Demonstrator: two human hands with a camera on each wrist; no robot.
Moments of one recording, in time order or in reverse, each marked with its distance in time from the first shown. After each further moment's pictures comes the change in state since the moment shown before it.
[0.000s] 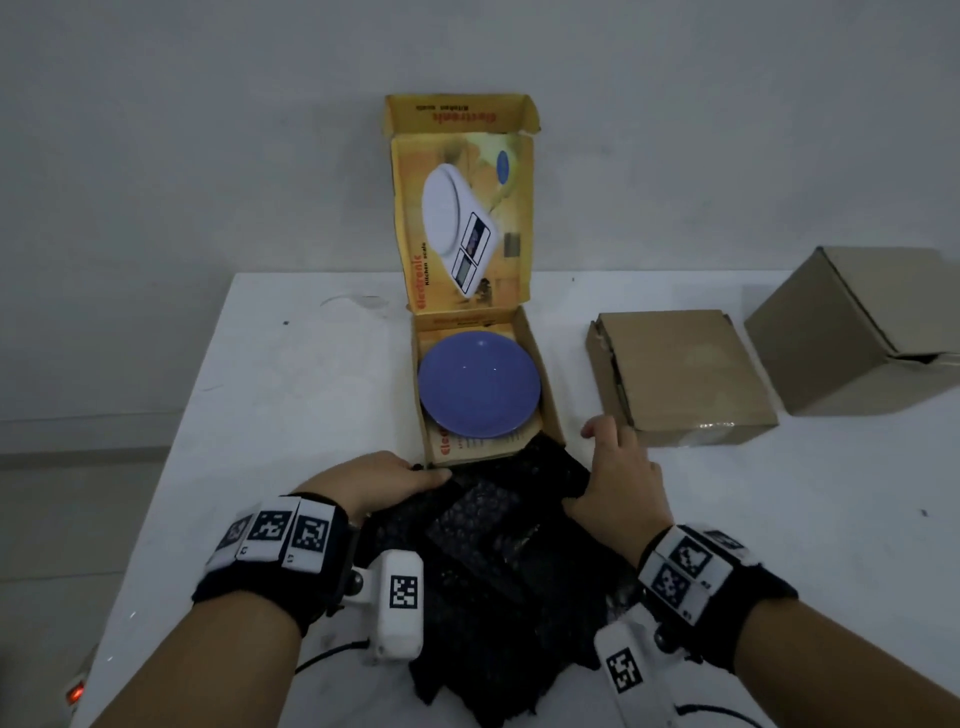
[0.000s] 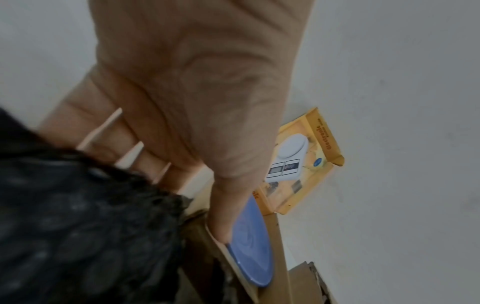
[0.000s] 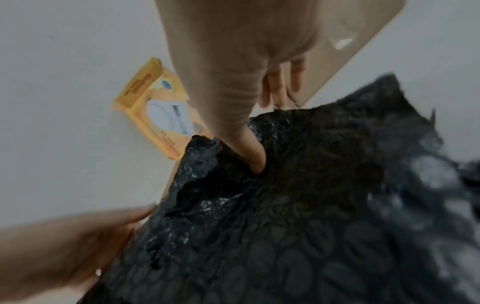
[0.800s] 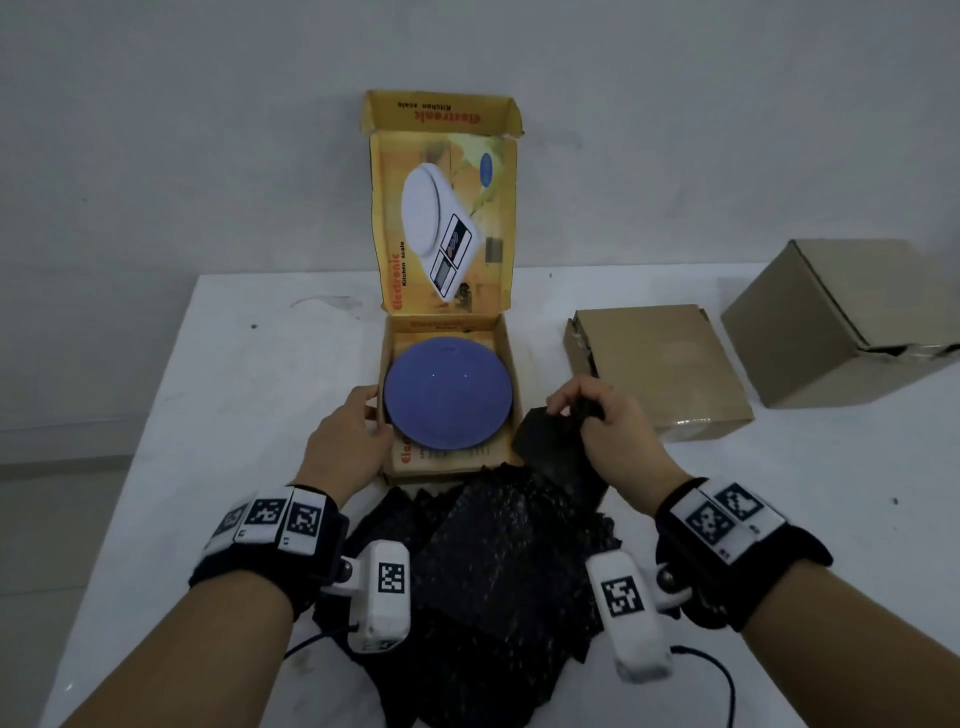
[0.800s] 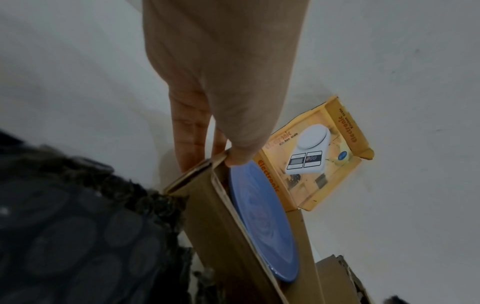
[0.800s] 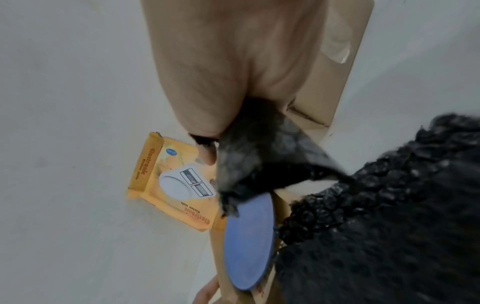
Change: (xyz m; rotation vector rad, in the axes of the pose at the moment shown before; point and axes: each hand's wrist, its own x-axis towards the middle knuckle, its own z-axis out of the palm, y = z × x) left_hand 0.019 0.015 -0.002 -0.117 0.603 0.278; right_hand 0.024 -0.009 -0.052 0.774 -0.047 -0.040
